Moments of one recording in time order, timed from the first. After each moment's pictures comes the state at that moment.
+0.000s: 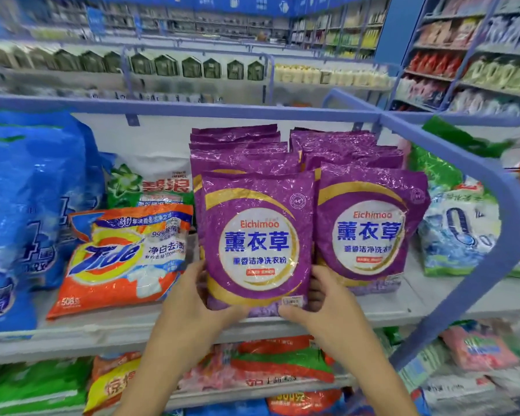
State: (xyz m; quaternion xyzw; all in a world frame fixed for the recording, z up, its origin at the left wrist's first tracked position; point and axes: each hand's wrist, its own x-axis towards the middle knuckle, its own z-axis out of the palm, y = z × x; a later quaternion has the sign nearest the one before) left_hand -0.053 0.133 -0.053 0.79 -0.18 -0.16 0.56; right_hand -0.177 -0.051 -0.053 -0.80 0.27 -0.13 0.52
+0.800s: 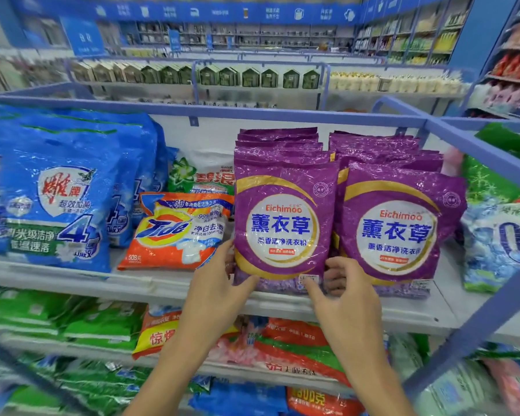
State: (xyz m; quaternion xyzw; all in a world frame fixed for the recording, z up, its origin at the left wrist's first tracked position) left_hand -0.090 0.136 -0.036 0.85 -0.18 -0.01 0.50; right_hand -0.186 -0.034 -0.055 -0.83 0.22 -0.31 0.39
